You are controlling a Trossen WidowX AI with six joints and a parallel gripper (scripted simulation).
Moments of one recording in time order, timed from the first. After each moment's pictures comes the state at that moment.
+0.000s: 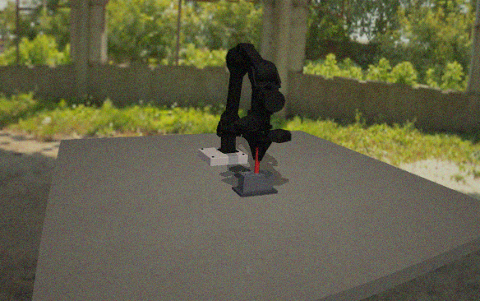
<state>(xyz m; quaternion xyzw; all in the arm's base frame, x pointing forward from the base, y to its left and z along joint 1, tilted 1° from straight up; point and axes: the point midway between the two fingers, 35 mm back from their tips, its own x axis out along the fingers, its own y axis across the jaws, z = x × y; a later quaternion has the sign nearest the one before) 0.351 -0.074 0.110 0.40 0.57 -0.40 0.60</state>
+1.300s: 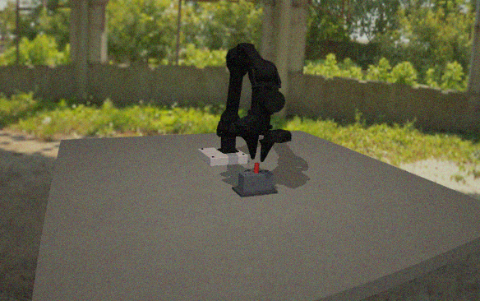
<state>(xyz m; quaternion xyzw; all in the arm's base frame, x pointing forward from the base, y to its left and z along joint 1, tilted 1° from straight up) 0.351 -0.074 0.110 0.40 0.57 -0.40 0.60</state>
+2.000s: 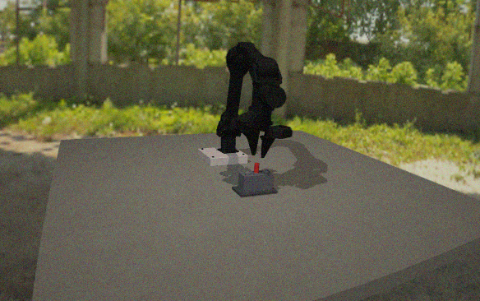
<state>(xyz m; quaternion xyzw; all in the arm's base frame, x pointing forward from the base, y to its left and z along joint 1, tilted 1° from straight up) 0.351 -0.072 0.121 0.39 0.57 -0.40 0.60</state>
